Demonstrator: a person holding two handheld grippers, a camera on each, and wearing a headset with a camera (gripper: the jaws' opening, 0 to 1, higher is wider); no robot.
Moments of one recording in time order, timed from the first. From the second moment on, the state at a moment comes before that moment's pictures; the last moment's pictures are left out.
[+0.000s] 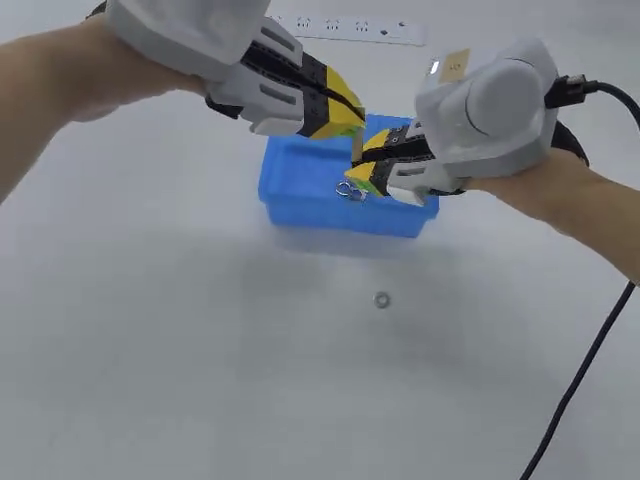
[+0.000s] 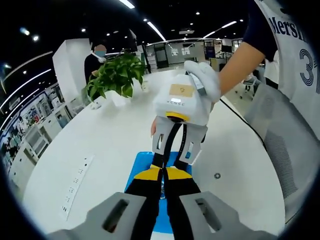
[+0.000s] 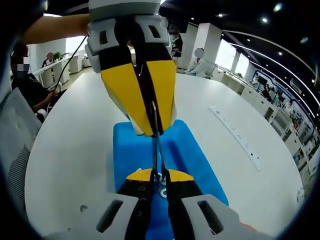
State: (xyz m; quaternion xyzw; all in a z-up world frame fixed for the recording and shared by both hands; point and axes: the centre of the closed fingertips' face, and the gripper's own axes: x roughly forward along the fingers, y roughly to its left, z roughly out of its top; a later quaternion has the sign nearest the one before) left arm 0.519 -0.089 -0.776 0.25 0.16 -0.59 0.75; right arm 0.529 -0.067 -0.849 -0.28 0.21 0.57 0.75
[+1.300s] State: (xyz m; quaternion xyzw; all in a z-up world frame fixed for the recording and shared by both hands) left arm 0.453 -0.105 -0.725 0.25 0.13 -0.62 0.73; right arm 0.474 -0.086 -0.797 -0.27 0.17 0.56 0.76
